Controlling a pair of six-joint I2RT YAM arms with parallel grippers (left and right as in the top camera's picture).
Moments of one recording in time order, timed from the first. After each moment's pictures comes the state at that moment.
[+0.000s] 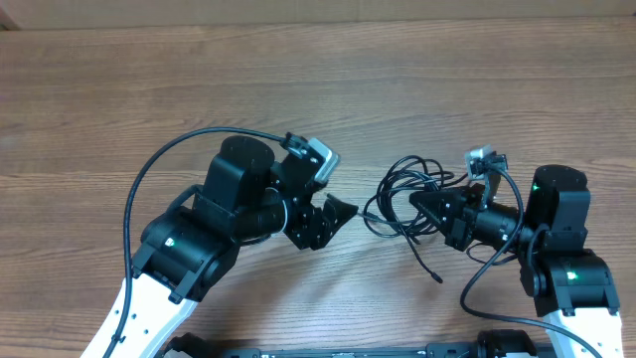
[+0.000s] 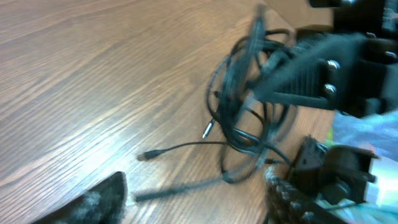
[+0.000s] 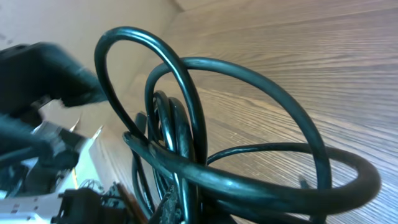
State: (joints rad) left arm -0.56 1.10 1.15 -0.71 0.46 -0.12; right arm 0.01 0.85 0.77 -0.57 -0.95 0.16
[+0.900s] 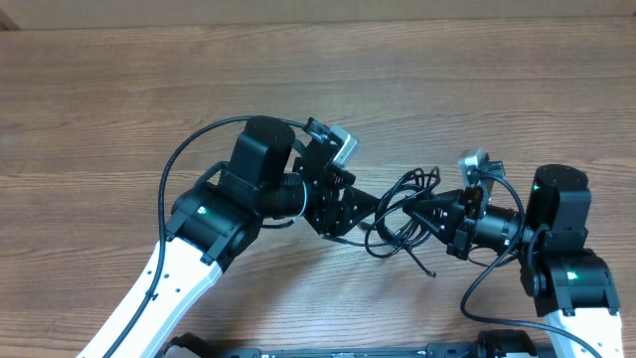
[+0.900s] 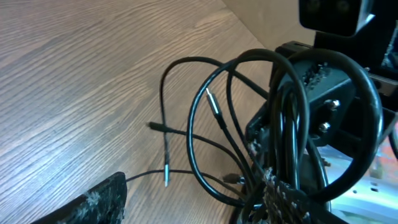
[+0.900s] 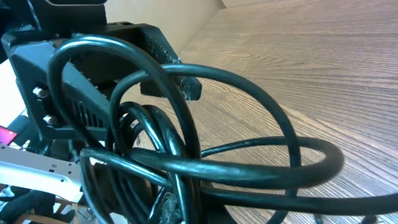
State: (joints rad) left arm -0.56 1.24 1.15 -0.57 0.67 -0.20; right arm 0.01 0.85 0.77 -0.55 -1.09 0.07
